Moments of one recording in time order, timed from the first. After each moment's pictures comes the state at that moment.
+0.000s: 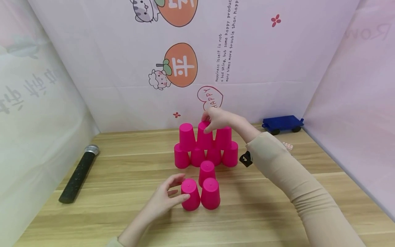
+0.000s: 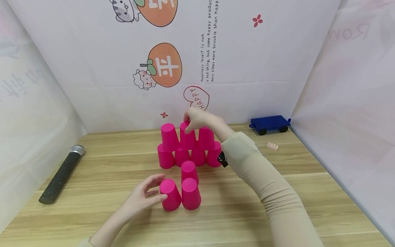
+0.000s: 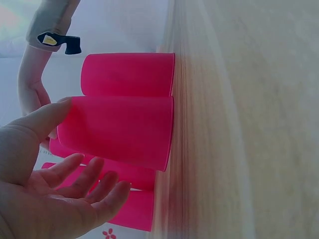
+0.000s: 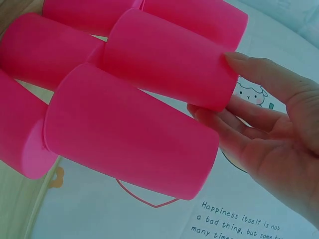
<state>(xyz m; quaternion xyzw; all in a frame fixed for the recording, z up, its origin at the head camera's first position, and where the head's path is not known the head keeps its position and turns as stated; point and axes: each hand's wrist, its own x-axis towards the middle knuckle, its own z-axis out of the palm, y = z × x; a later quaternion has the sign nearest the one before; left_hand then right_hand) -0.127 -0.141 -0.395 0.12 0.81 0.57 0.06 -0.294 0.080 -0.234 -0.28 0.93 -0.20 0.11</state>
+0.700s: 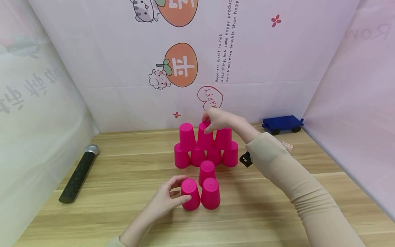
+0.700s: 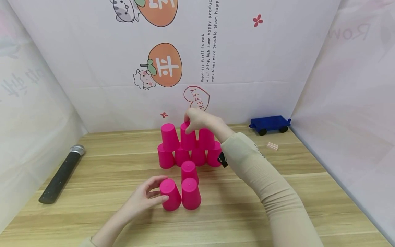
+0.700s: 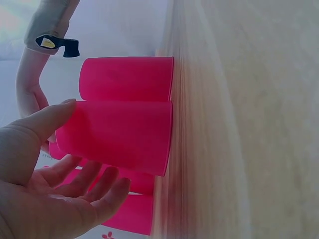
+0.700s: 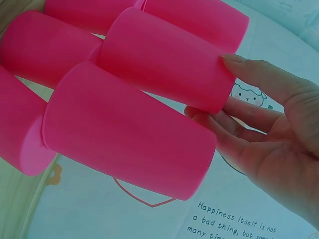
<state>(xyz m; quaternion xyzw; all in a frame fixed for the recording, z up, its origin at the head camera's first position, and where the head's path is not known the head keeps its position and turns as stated) -0.128 -0.139 -0.395 0.15 0.80 0.58 0.06 -0.292 0.078 -0.234 -0.29 0.94 -0.18 0.10</state>
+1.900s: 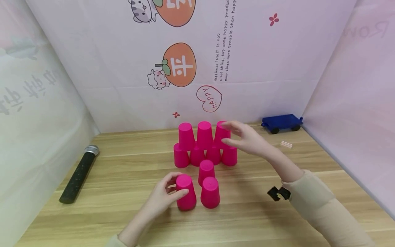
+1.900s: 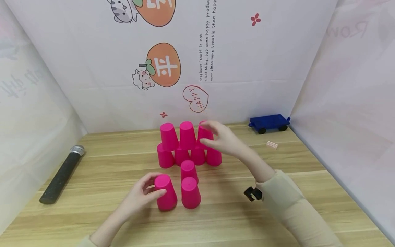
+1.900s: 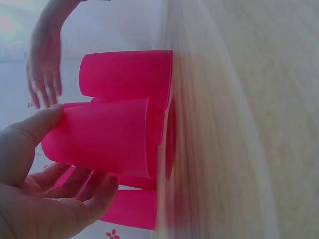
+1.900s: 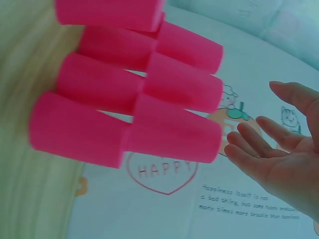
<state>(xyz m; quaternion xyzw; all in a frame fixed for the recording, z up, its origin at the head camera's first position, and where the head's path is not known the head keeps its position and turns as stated) -0.130 -0.138 -0.390 0.11 0.80 0.59 0.03 -0.219 0.151 -0.276 -0.29 0.87 -0.39 -0.02</state>
